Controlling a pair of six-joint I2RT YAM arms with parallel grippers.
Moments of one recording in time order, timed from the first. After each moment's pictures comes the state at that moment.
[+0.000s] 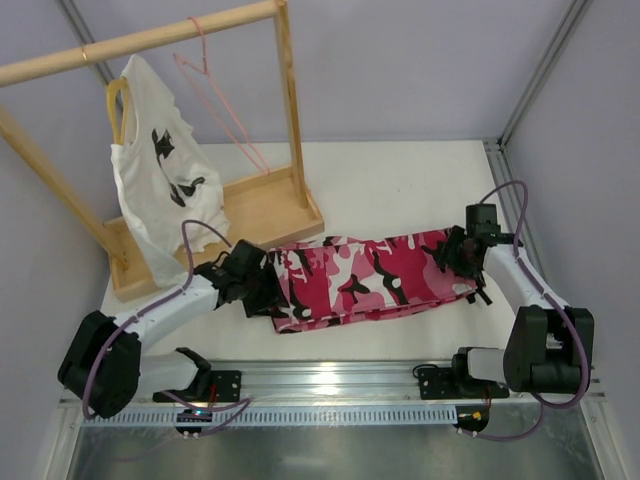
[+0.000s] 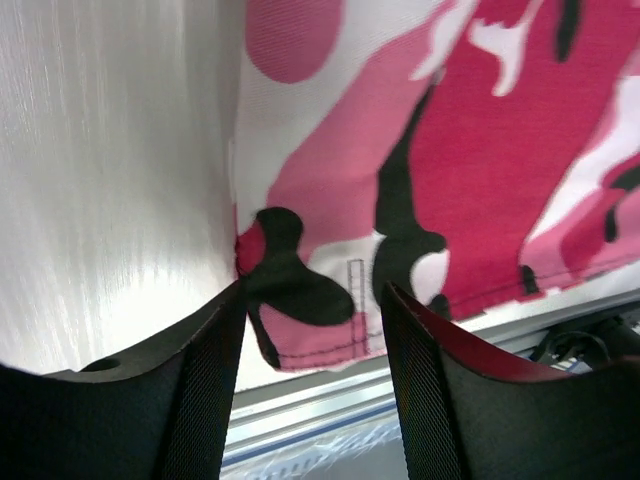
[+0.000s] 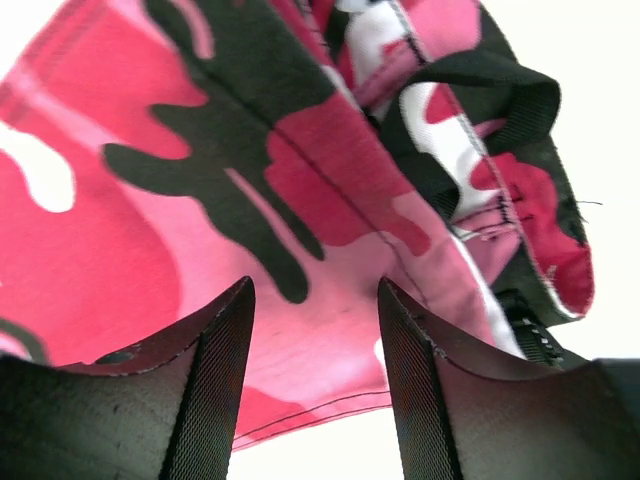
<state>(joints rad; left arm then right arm) -0.57 1.25 0.62 -0.49 0.16 -0.89 -0.05 1.30 0.78 -0.59 0.03 0.41</state>
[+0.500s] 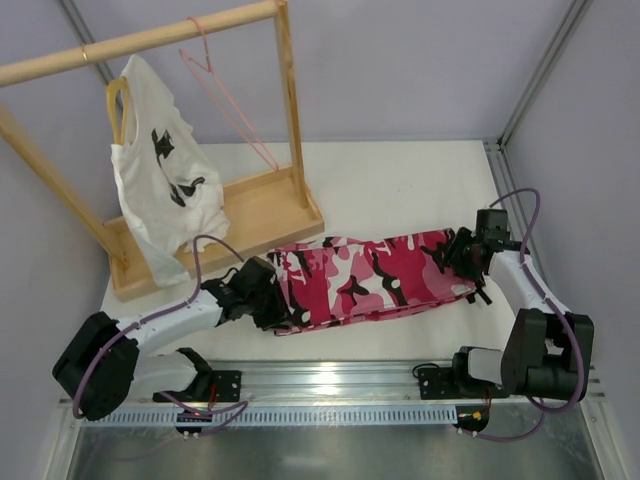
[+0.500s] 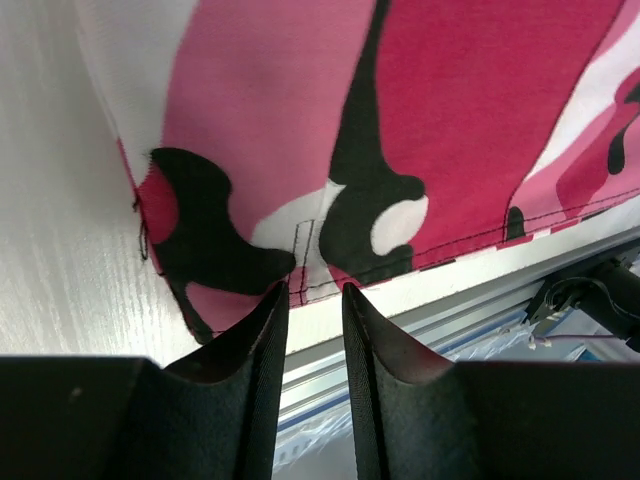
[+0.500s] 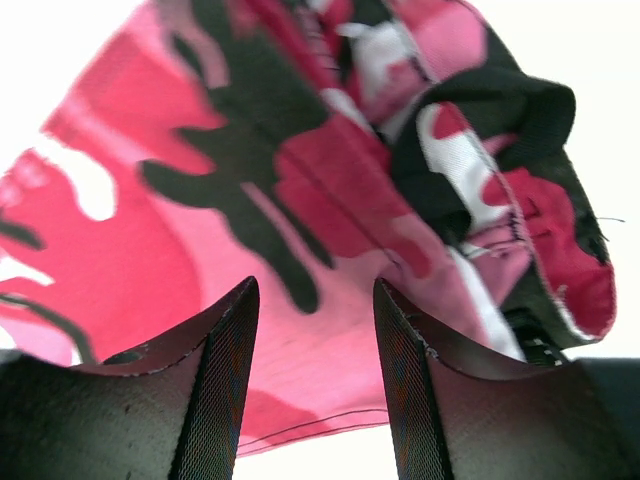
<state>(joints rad) -0.71 1.19 0.54 -0.37 0.20 -0.98 -0.12 1.25 0.74 -0.51 -0.09 0.42</state>
